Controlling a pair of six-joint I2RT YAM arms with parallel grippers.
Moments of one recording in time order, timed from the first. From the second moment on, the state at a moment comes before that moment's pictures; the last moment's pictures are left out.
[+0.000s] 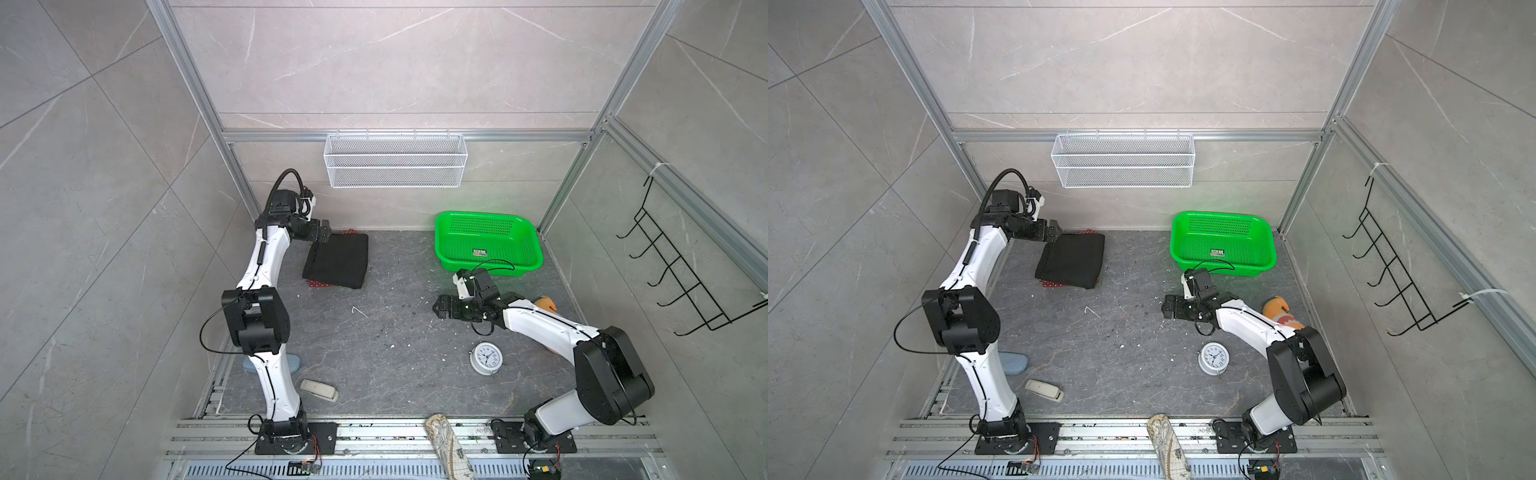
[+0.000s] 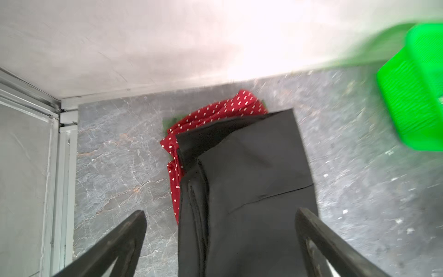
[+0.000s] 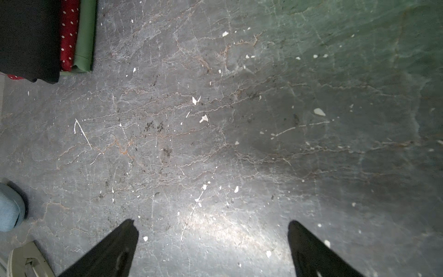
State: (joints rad) left arm 0.03 1.98 1.94 -0.75 0.28 0.12; right arm 0.43 1.53 0.92 -0.34 -0.18 0.45
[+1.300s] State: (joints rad) left arm 0.02 2.17 1.74 -0.32 0.41 -0.35; right arm 0.43 1.56 0.94 -0.33 -0.19 0.44
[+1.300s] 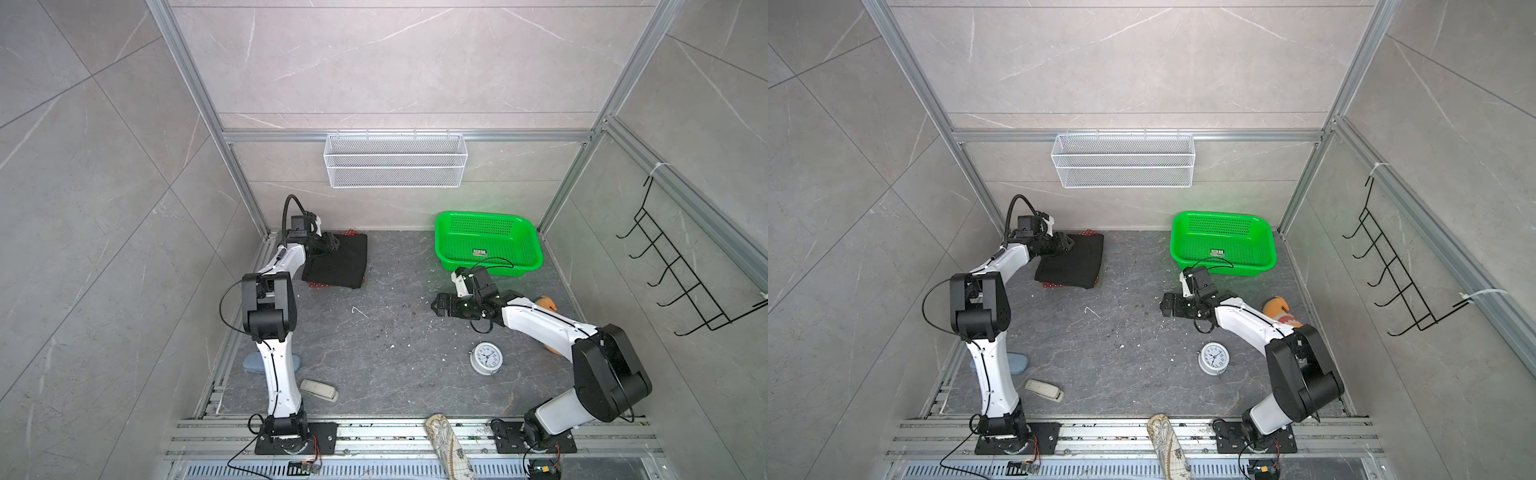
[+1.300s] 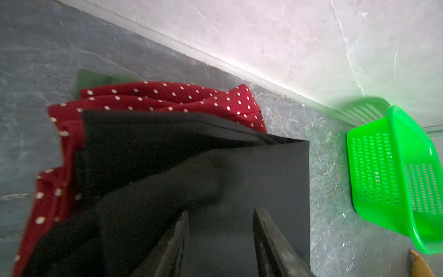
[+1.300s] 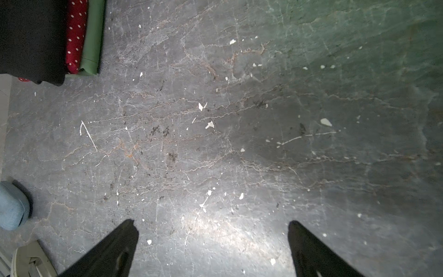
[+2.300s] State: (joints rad) left arm 0.13 2.07 1.70 -0.32 0.45 -0.40; right arm 0.43 1.50 0.96 -0.40 -0.10 0.41
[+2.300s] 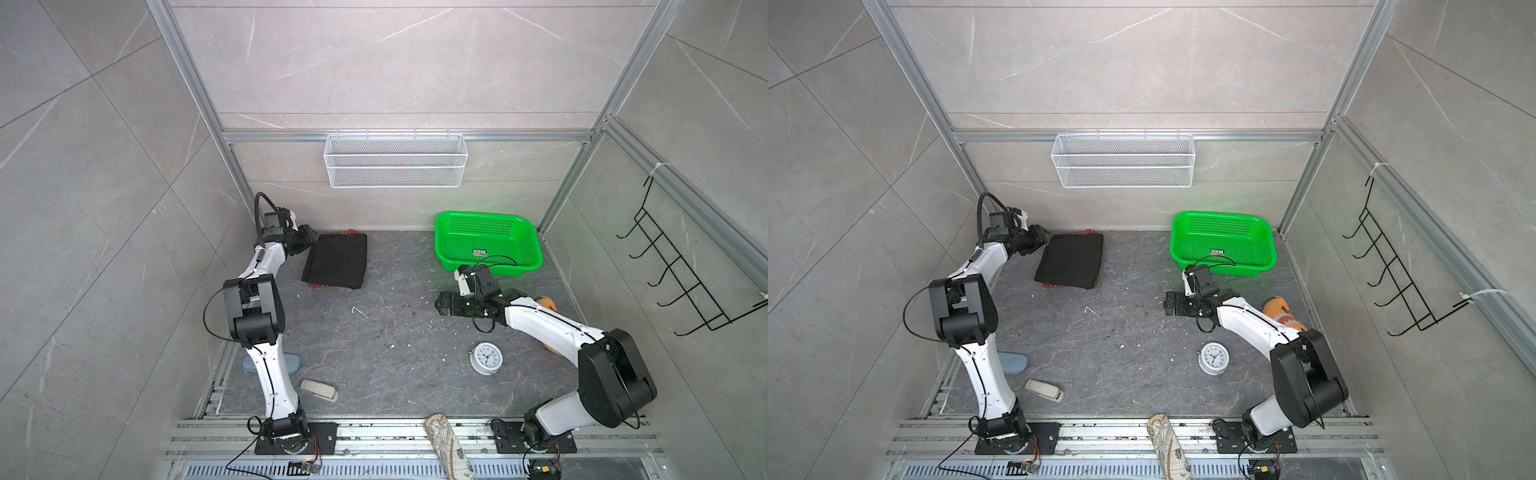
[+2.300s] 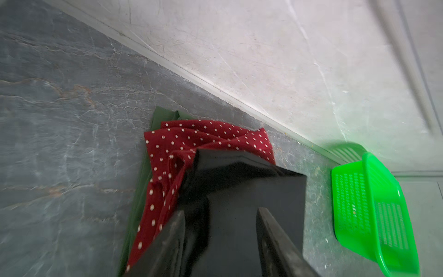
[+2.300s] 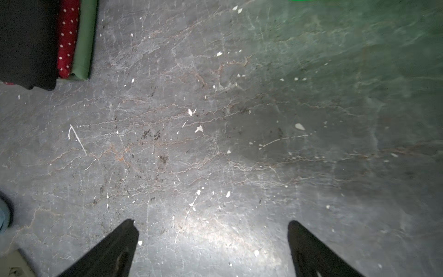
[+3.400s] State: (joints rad) left arm -0.23 1.17 0.40 0.23 -0.23 0.02; right arm 0.24 1.23 0.65 -0.16 0.38 0.24
